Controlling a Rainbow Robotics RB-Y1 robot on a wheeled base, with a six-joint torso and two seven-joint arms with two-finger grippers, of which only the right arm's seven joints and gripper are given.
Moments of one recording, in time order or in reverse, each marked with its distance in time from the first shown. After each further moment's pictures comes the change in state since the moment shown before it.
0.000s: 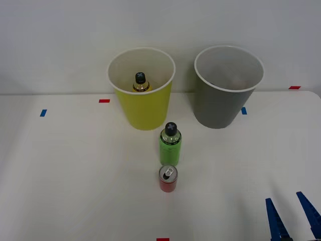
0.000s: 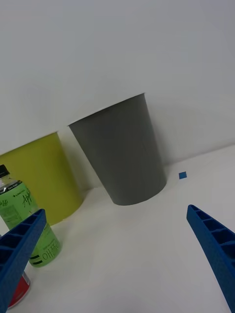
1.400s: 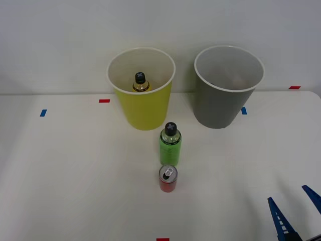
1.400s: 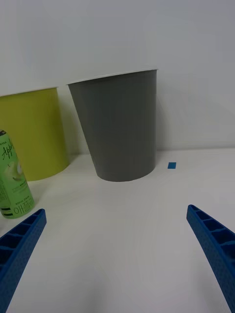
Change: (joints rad) arm -0.047 -0.008 -0.191 -0.029 0.312 0.042 -0.112
